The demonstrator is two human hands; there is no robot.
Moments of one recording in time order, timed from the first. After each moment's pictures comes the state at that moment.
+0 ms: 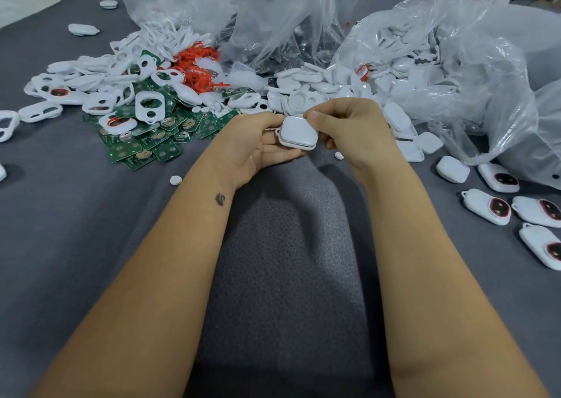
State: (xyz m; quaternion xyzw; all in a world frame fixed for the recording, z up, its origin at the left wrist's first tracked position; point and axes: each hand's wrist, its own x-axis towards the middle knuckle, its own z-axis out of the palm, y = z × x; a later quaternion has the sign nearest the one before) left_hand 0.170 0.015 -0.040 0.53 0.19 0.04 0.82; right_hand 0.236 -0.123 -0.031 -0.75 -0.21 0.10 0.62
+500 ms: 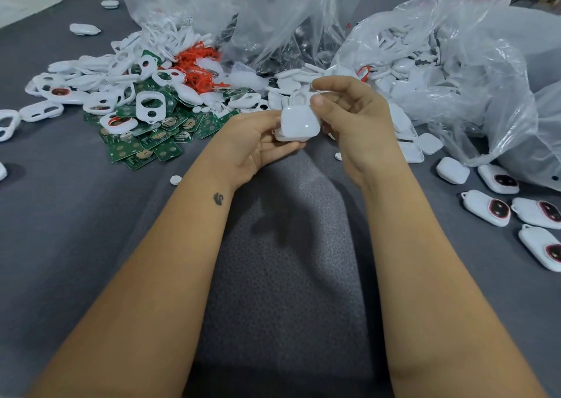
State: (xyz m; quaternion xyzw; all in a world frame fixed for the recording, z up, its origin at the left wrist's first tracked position) left_hand 0.168 0.015 -0.040 0.52 0.18 0.07 0.83; right_hand 0.232 -0.122 -0.030 -0.59 -0.25 0.09 0.76
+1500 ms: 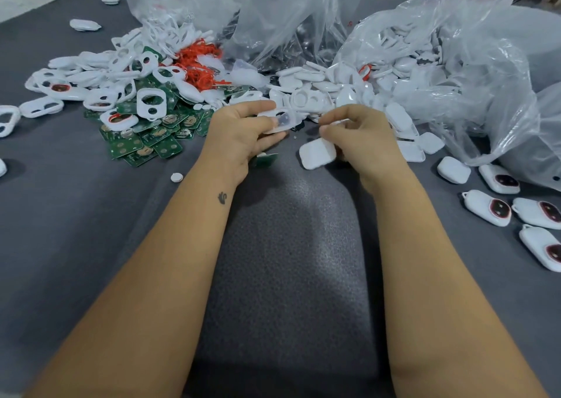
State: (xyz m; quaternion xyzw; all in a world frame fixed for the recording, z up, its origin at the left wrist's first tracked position) left_hand 0.170 0.019 -0.047 0.55 0.24 0.20 0.77; right_hand 0.241 -0.135 -0.046 -0.78 -0.18 0.08 0.59
